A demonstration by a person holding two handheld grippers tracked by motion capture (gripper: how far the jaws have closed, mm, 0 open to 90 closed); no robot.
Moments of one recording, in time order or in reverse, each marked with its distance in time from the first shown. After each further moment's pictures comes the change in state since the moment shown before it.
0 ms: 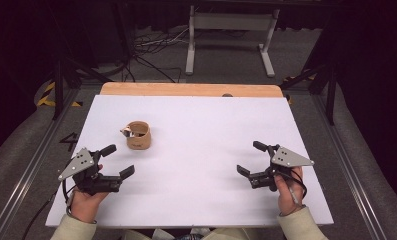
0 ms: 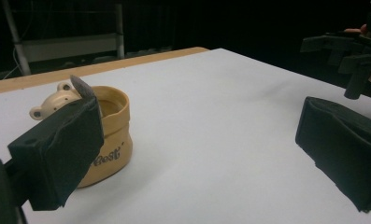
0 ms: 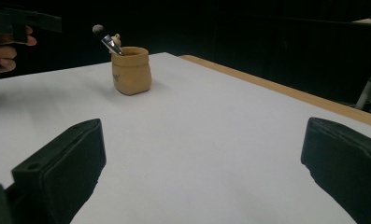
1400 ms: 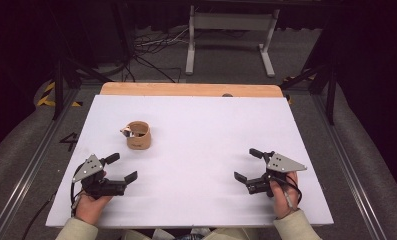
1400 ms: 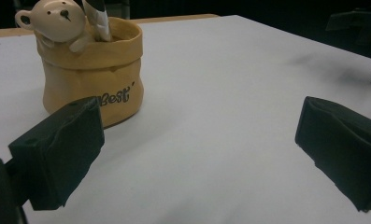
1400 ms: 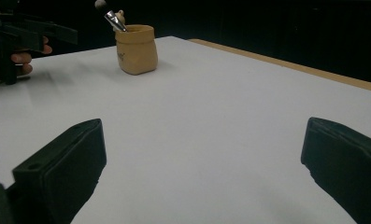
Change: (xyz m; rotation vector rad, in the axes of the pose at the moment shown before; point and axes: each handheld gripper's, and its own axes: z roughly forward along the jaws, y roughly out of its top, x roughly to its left) left arm 0.014 -0.040 0.015 0.073 0.033 -0.046; right arm 0.003 -0.028 0.006 0.028 0.028 0.032
